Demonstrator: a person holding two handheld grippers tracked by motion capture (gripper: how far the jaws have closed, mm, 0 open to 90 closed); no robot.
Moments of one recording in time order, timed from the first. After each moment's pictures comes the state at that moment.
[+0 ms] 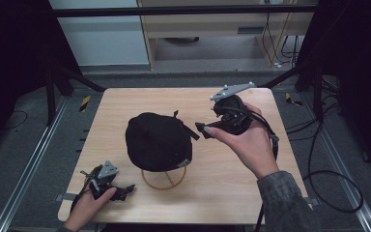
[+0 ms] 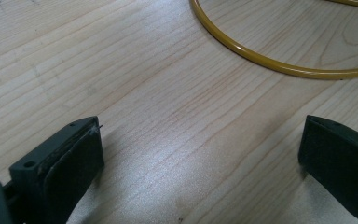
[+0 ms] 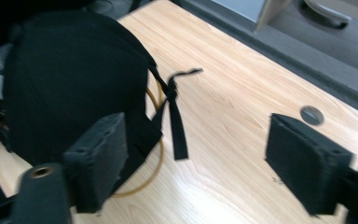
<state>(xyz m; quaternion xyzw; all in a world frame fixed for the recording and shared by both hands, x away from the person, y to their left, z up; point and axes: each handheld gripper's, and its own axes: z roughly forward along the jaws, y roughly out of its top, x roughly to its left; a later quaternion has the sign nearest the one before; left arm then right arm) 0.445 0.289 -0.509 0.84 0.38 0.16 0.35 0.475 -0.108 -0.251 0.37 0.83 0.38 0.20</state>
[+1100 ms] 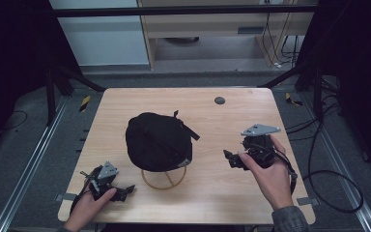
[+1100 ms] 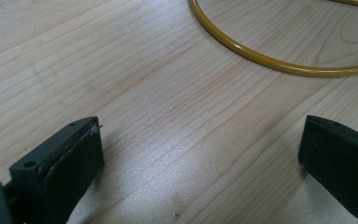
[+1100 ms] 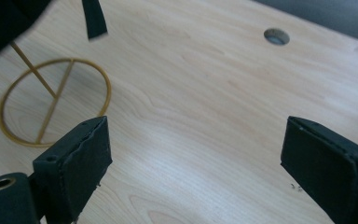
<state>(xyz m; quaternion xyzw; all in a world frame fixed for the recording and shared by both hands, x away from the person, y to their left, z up) 0.443 0.289 -0.509 0.84 0.38 0.16 0.35 0.451 -0.178 -0.360 0.44 0.79 0.36 0.22</state>
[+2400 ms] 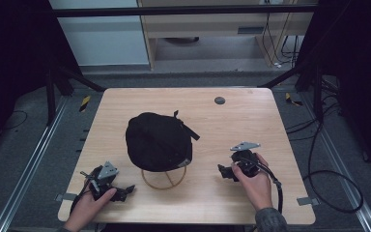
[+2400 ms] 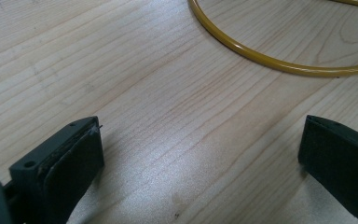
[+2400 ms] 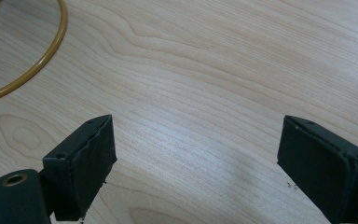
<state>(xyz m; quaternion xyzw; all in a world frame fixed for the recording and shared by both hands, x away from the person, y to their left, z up) 0.443 0.289 -0.509 0.84 0.38 0.16 0.35 0.476 -0.172 -0.468 0.48 0.80 0.32 0.17</state>
